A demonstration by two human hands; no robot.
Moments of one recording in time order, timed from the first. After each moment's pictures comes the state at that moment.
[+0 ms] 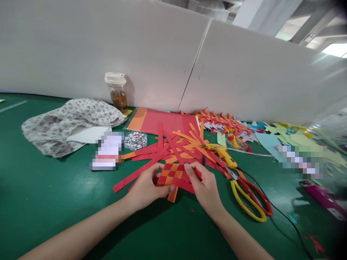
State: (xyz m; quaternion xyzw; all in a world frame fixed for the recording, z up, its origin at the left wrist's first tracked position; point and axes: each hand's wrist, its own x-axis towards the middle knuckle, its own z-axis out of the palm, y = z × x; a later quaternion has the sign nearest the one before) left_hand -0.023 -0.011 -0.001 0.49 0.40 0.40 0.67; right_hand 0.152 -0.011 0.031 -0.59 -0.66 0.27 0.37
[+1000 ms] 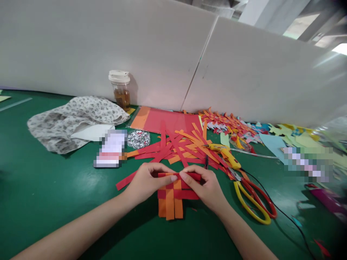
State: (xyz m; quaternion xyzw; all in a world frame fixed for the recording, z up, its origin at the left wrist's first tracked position) left_hand -0.031 -0.005 0.016 0.54 0.42 0.41 0.60; right_hand 0.155 -0.008 0.040 -0.48 -0.73 0.34 0.35
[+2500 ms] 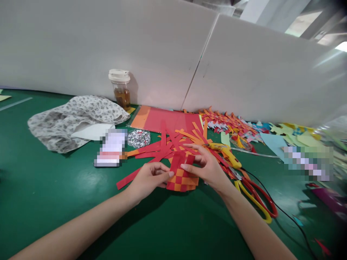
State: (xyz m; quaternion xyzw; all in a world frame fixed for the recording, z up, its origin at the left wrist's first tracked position) left_hand -0.028 -0.003 0.009 0.43 0.47 0.37 0.68; right_hand 0.165 0.027 0.045 -0.45 -0.63 0.53 0.35
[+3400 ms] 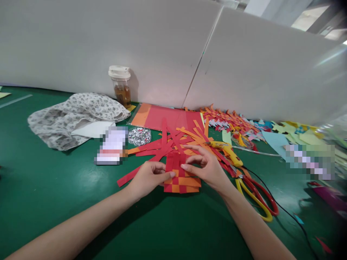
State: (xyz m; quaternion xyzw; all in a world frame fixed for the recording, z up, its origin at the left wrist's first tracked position) left_hand -0.032 -0.001 0.005 0.50 0.45 0.35 0.65; right_hand 0.167 0.026 0.038 -0.48 -0.67 0.45 0.34
